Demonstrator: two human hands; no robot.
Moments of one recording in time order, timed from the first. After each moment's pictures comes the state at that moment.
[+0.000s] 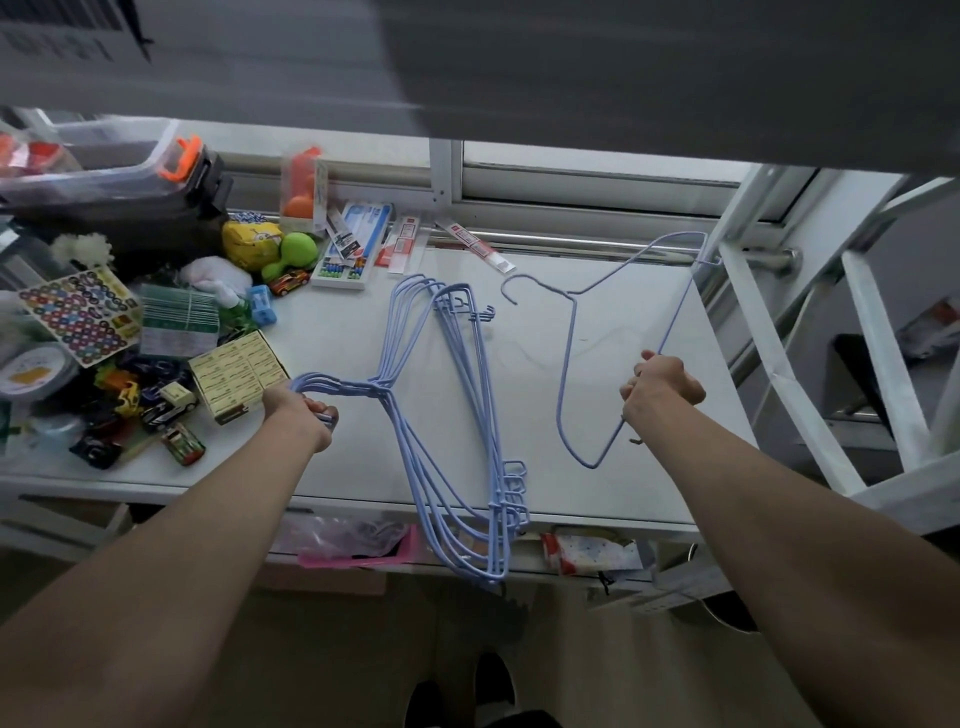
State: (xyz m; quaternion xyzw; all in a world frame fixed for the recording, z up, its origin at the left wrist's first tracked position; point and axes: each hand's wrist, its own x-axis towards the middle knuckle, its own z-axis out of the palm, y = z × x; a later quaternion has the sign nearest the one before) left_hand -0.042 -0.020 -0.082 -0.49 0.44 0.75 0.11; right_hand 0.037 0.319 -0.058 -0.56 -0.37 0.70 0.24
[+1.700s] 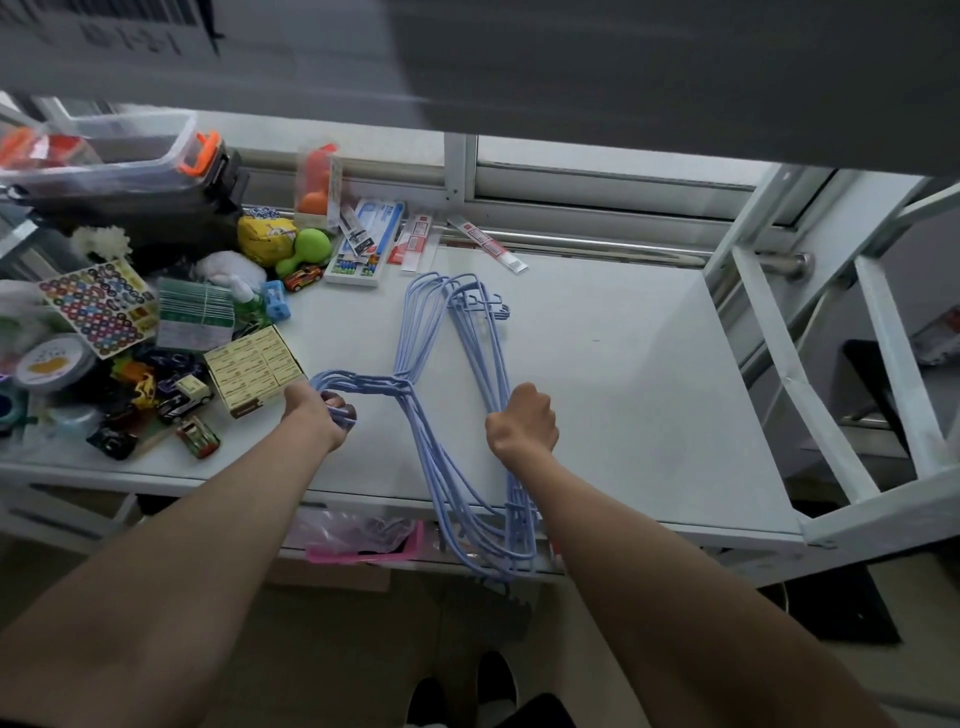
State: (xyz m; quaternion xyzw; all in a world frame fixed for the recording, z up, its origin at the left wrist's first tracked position) left_hand -0.048 -0.027 -0.102 -0.44 0.43 0.78 0.13; right_hand 0.047 0.173 -0.076 -0.32 -0.90 0.30 -0.05
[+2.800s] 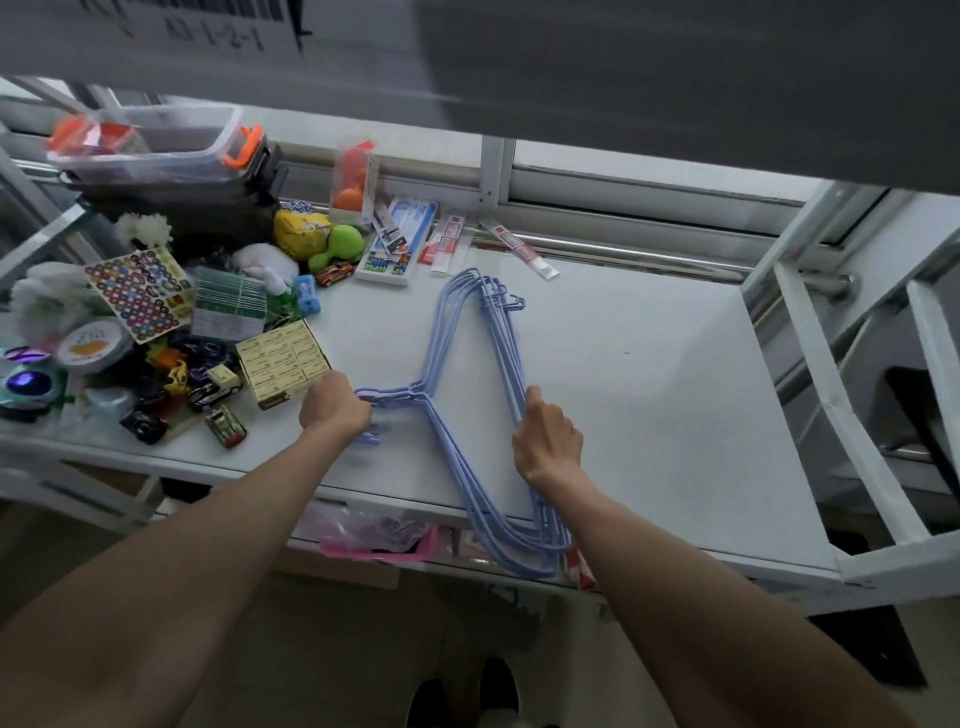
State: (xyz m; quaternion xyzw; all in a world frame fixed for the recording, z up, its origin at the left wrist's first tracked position) left_hand -0.045 -0.040 -0.109 -0.17 0.96 0.19 0.11; right_hand 0.040 0.179 -0.105 -0.17 -0.97 0.17 -0.03
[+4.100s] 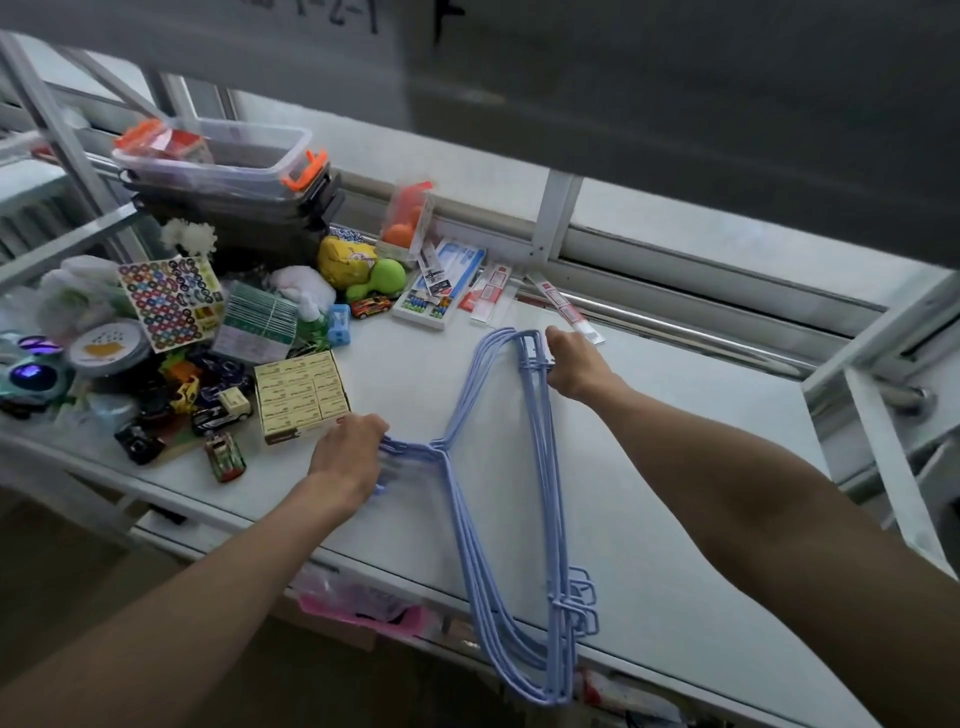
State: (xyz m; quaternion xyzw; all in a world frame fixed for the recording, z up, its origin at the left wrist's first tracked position) left_hand -0.054 -0.050 -0.124 0.01 0.99 0.13 0.05; right_hand -0.161 0.228 -0.092 0.03 -0.99 0.11 -0.02
